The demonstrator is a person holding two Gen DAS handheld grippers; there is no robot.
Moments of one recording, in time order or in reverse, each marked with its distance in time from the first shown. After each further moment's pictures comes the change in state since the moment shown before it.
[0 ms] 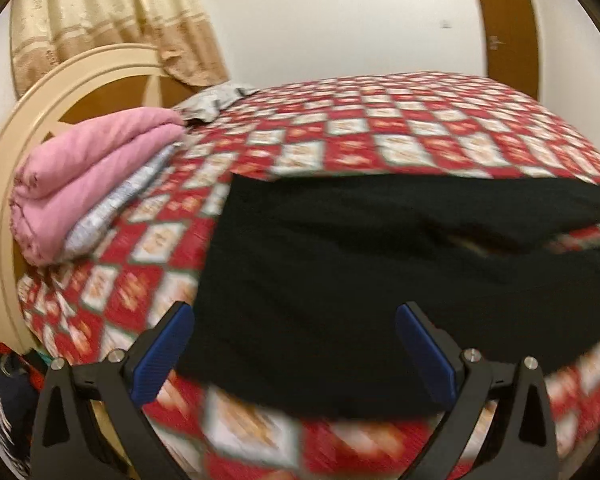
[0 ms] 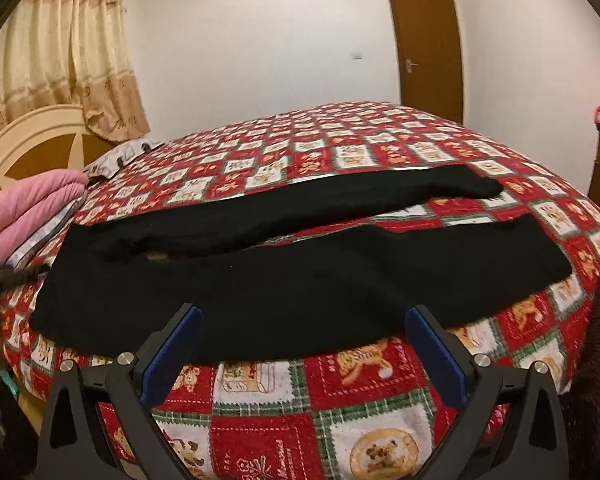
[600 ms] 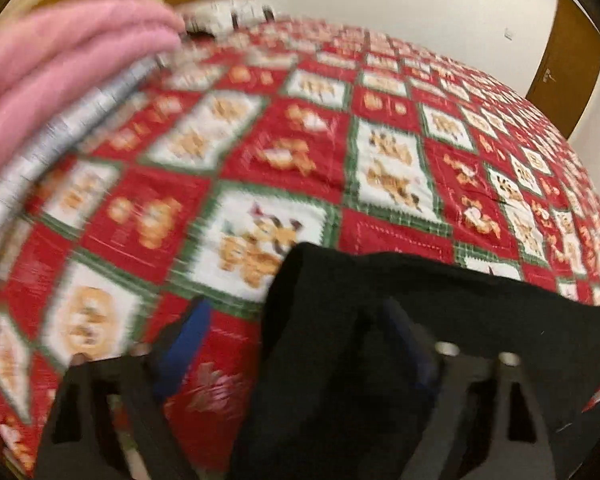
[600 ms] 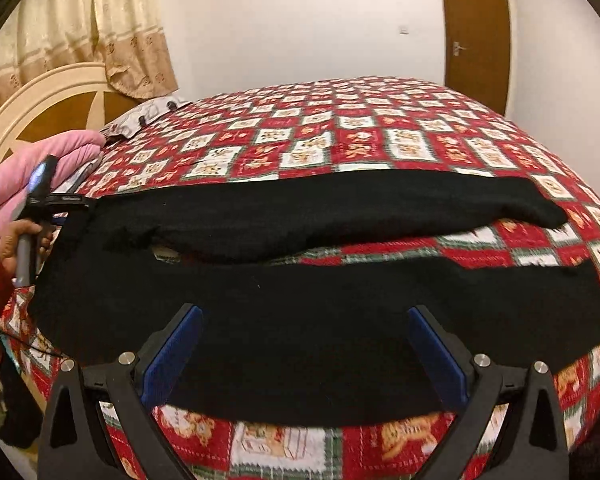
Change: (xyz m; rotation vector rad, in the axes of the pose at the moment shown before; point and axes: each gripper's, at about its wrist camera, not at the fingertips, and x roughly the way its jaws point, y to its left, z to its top) left arm 0.208 0.082 0.080 -0.261 0.297 -0.213; right arm 0.072 0.027 0.047 -0.102 0.142 0.099
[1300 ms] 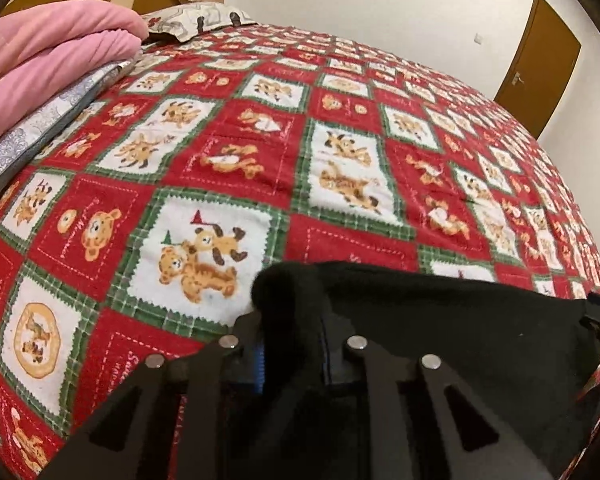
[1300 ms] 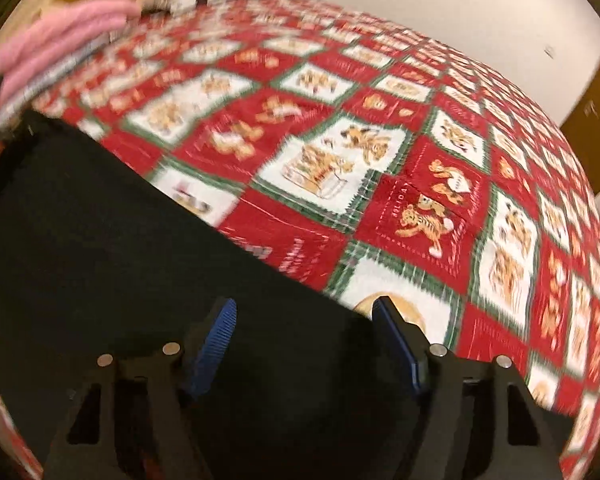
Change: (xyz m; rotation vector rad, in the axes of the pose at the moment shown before) left arm 0.005 -0.015 0.002 0.057 -0.064 -0.095; right arm 0.225 -0.026 0.151 -0.517 0.343 0.100
